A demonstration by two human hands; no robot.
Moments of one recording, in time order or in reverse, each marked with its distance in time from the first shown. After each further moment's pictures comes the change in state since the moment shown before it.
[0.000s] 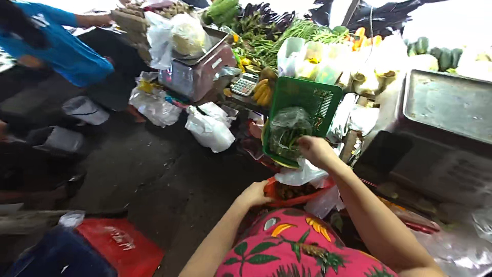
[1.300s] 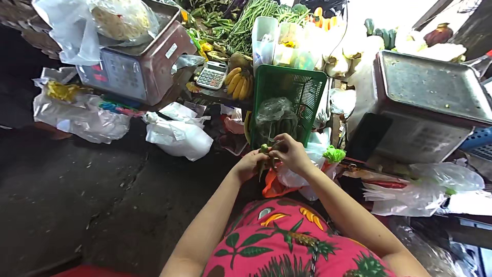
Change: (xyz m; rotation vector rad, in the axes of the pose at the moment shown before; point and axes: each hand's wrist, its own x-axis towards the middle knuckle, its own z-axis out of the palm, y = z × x) left_hand 0.056 0.003 -0.081 -1.195 -0.256 0.331; right_hand 0.013 -0.027 0.085 0.380 0.284 -0.073
